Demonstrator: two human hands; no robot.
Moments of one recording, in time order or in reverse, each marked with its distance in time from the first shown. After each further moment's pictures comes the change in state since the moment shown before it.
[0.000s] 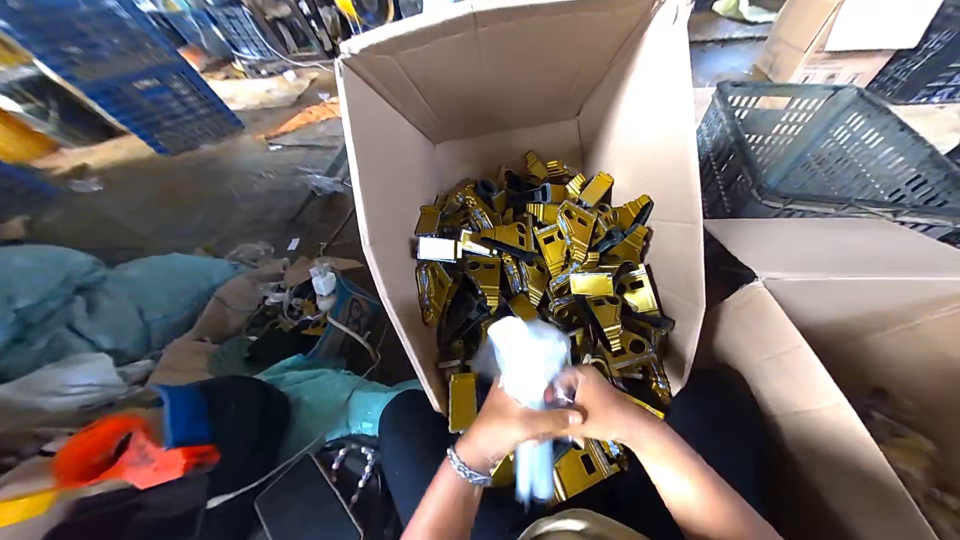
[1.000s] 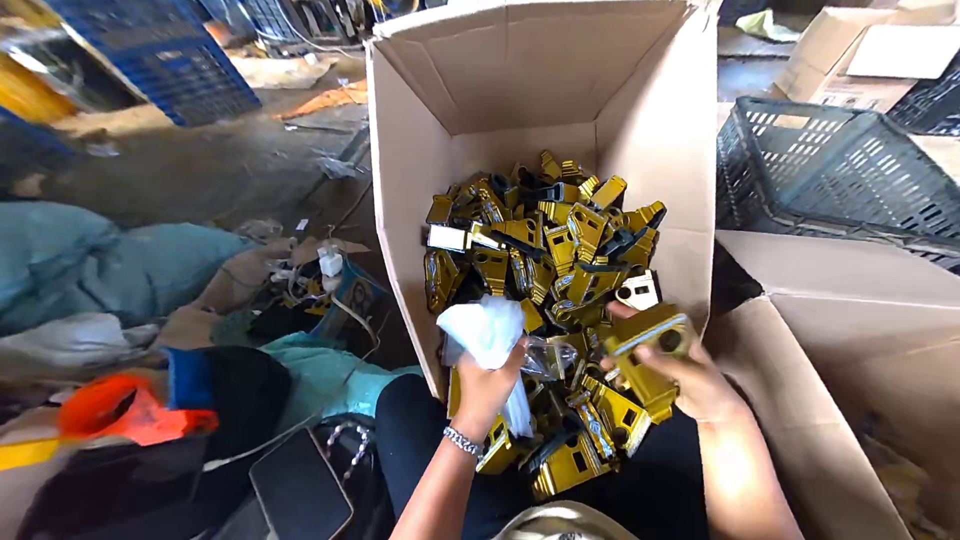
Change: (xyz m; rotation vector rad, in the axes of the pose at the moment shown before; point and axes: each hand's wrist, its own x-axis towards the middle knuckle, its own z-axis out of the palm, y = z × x) left_hand 0.021 -0.028 -0.002 0.187 0.563 0.326; right_hand -0.023 0.011 -0.075 0.465 0.158 -0.267
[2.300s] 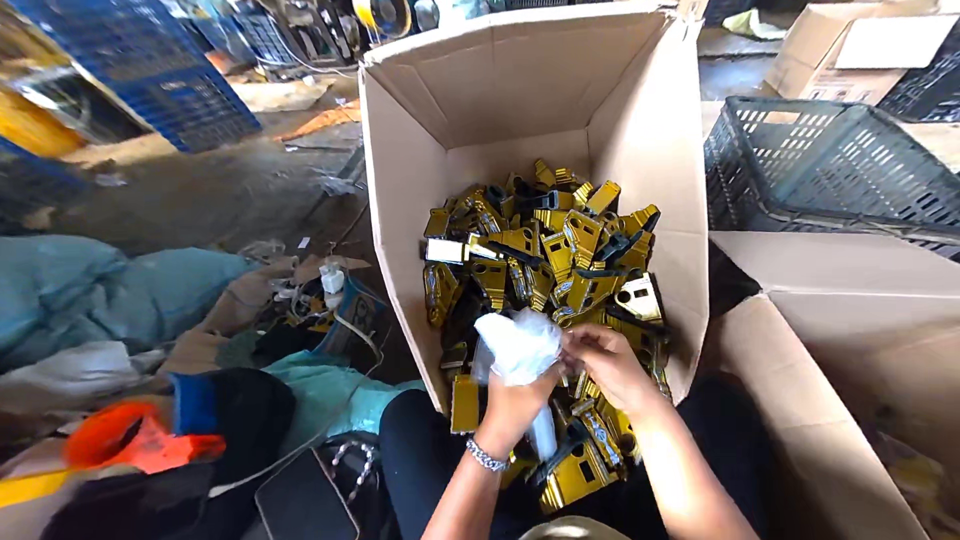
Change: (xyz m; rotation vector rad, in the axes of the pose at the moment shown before) left_hand -0.010 0.012 0.019 -0.093 -0.239 -0.078; right_hand 0.038 0.033 0.067 -0.243 0.133 0.054
